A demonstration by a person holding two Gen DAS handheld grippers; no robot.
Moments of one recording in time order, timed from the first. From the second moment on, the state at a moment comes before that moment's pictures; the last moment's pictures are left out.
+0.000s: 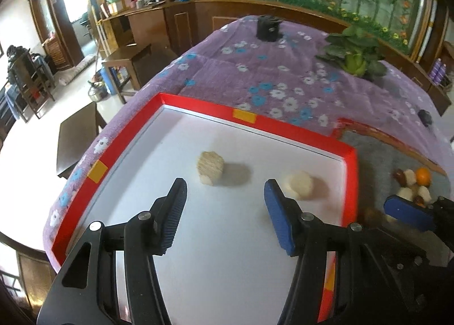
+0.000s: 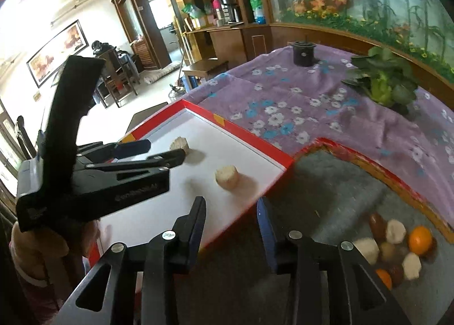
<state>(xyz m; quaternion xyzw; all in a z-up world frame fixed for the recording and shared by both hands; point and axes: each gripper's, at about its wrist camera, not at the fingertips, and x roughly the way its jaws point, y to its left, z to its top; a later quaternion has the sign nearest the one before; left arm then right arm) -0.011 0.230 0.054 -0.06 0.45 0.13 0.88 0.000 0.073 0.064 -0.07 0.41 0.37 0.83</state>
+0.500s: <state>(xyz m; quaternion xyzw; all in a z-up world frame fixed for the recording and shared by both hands) -0.058 0.143 0.067 -0.01 0.45 0.02 0.89 -0.048 -0.050 0.058 -0.06 0.42 0.29 0.86</state>
